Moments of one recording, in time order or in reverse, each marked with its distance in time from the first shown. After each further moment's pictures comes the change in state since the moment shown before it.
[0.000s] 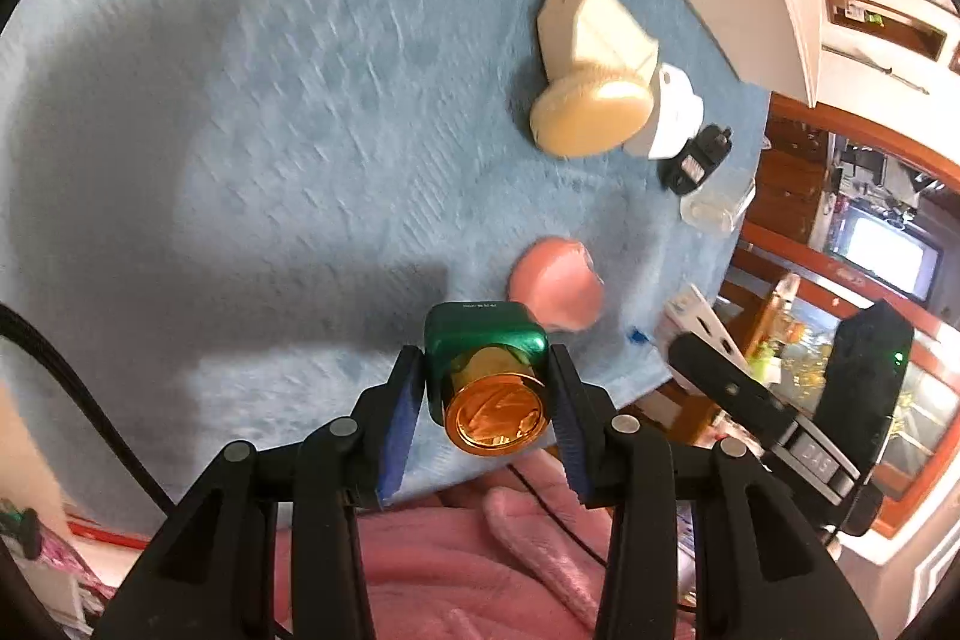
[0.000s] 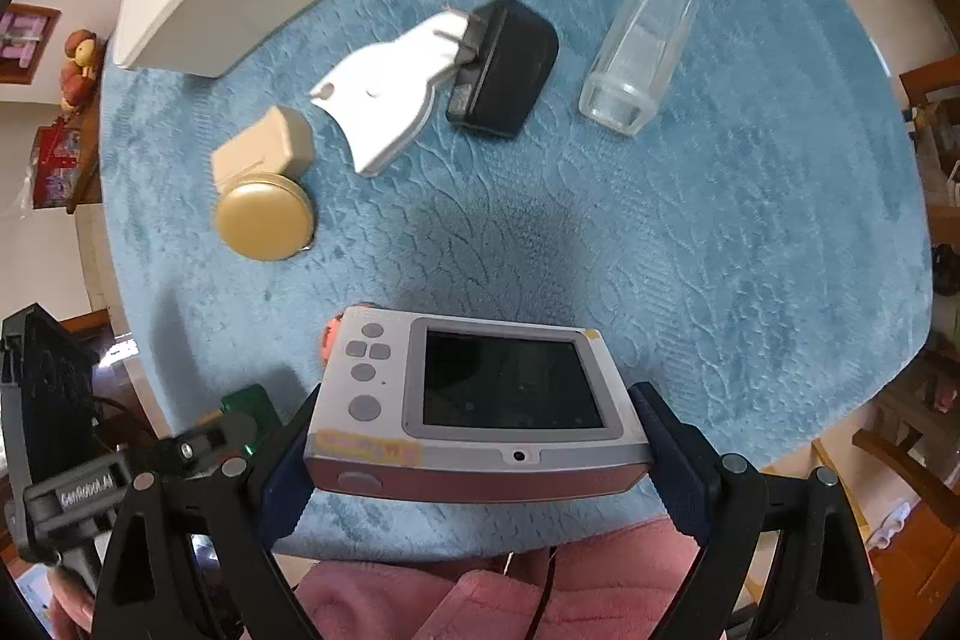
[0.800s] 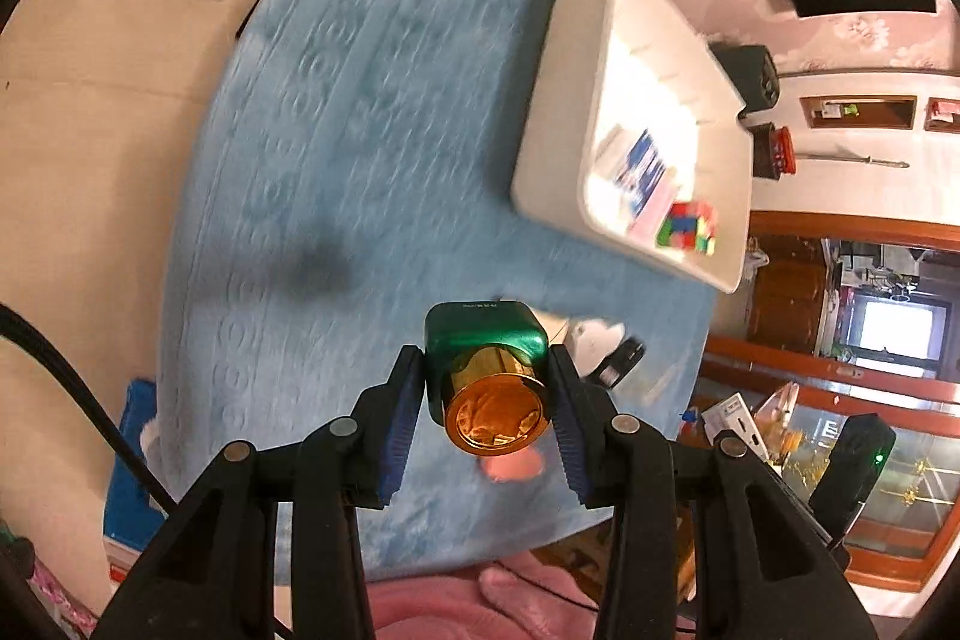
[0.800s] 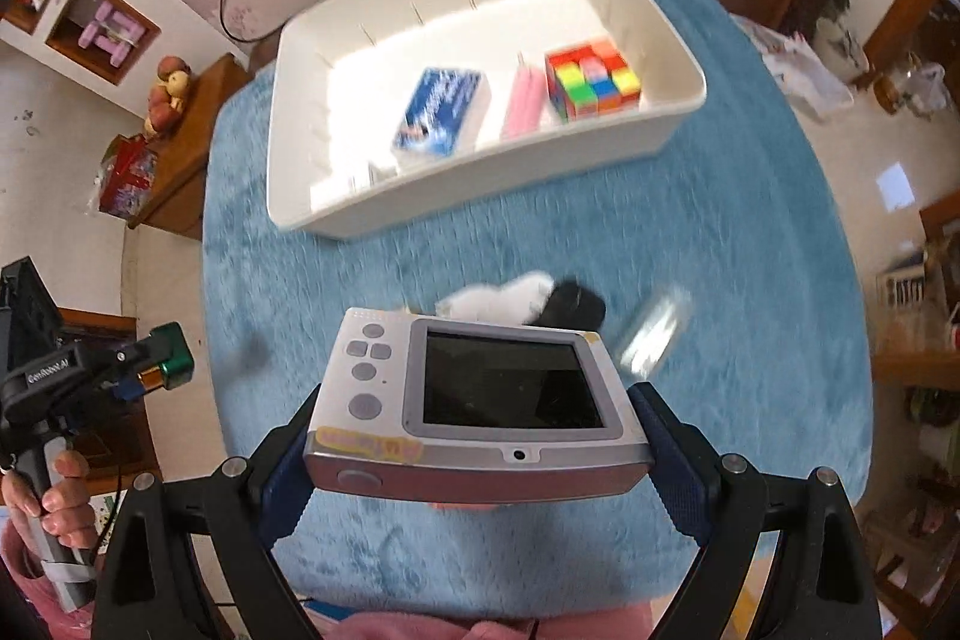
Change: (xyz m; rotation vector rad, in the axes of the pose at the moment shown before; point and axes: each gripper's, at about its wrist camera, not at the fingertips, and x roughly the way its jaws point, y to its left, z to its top) left arm -0.125 -0.054 0.053 -0.009 -0.360 0.052; right arm -0.108 0.039 0.062 -0.178 -0.271 0.063
